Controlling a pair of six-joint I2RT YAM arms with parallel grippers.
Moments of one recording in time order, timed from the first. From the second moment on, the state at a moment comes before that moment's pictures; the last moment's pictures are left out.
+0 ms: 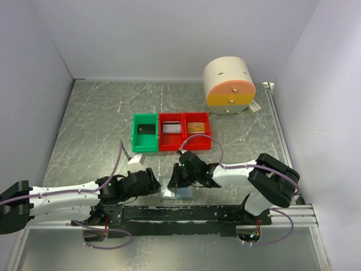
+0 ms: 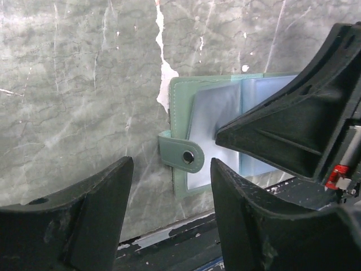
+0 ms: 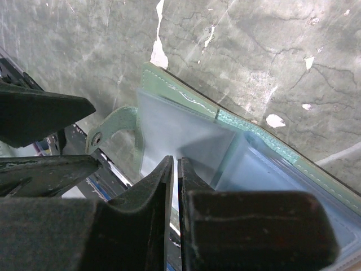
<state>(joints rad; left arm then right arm) -1.21 0.92 0.36 -0.26 -0.42 -1.15 1.00 1.53 0.53 0.20 -0.21 0.90</state>
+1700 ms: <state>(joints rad) -1.21 1.30 0.52 -0.25 -0.46 -1.13 0.95 1.16 0.48 -0.22 -0.02 0.84</state>
